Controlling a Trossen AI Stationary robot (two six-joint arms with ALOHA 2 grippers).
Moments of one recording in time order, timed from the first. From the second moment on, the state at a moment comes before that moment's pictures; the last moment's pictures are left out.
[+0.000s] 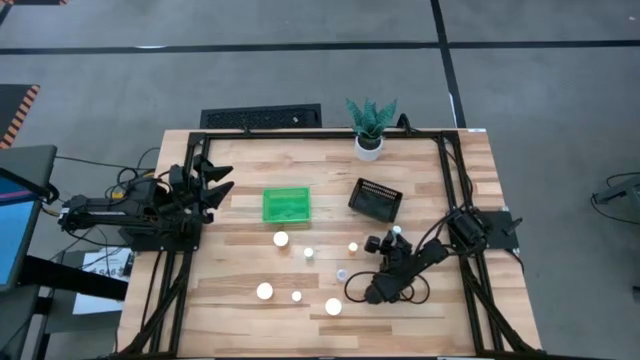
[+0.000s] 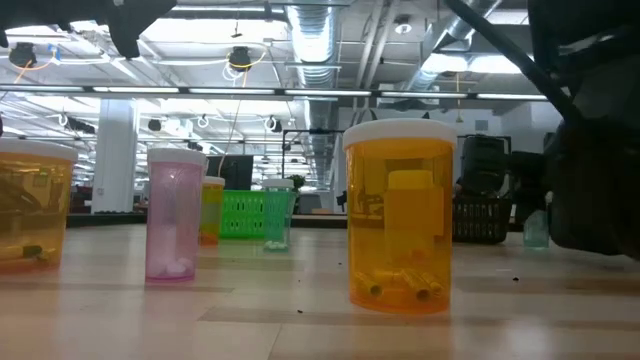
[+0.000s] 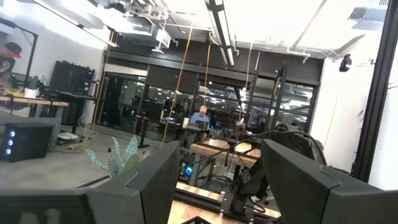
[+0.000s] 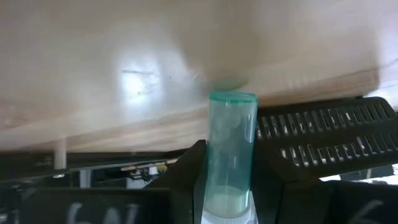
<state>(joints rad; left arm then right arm) 0.00 0.22 0.25 0.35 -0.28 -0.13 0.55 2.17 1.22 -1.40 0.71 -0.37</state>
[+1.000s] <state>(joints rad) 0.00 0.22 0.25 0.35 -0.28 -0.14 0.59 1.94 1.51 -1.48 0.42 0.23</state>
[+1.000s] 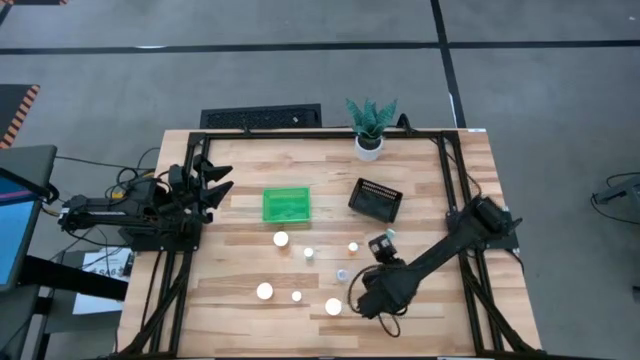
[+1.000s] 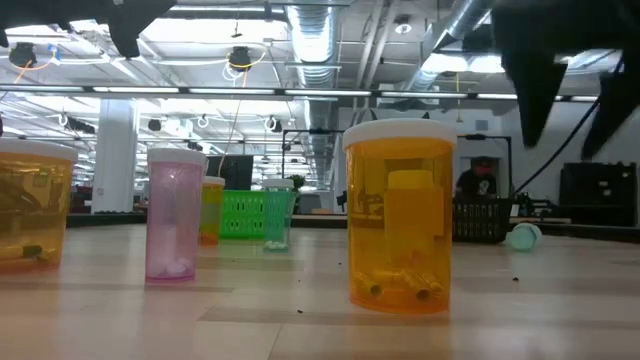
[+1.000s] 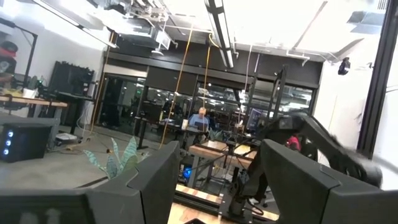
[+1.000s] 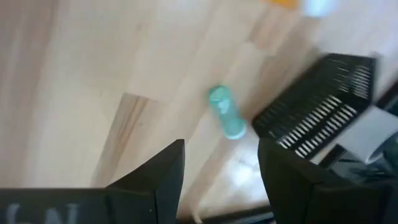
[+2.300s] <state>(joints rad) 0.00 0.22 0.25 0.35 -0.30 -0.18 0.10 0.94 0.37 -0.40 0.16 0.73</state>
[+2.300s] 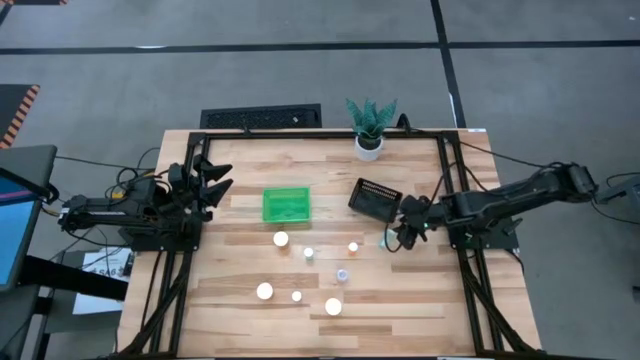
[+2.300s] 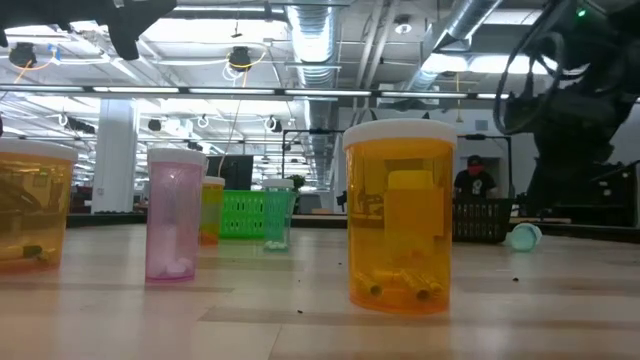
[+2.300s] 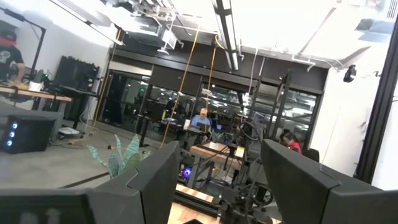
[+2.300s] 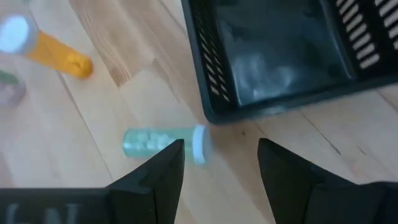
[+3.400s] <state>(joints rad) 0.00 0.22 0.25 0.35 -0.30 -0.18 0.09 1.16 0.38 -0.23 0.00 0.65</state>
